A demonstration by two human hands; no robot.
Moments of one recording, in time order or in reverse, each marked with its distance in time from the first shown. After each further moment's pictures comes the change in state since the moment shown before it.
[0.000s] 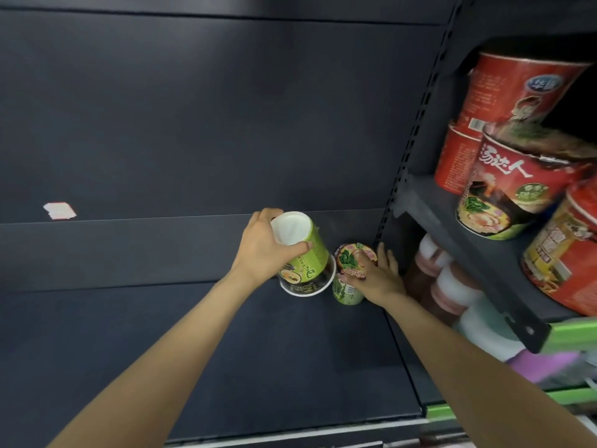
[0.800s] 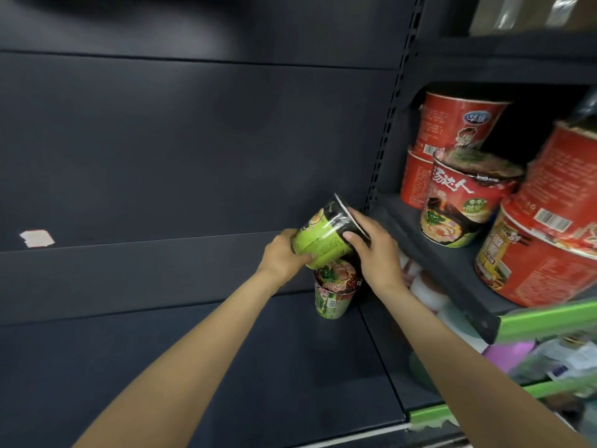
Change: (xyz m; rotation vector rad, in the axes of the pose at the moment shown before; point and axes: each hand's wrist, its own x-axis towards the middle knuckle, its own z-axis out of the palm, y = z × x) left_hand 0.018 0.020 0.040 -0.191 -0.265 -0.130; right_hand -0.048 -0.037 -0.075 0.579 0.611 -0.421
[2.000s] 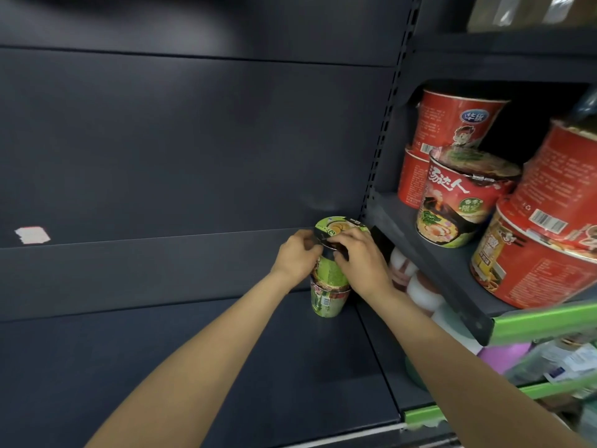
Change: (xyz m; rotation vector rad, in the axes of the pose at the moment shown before) left_hand 0.001 0.015 0.029 -0.010 0.012 0.021; right_hand -0.002 0.007 0.008 -0.490 -0.245 -0.046
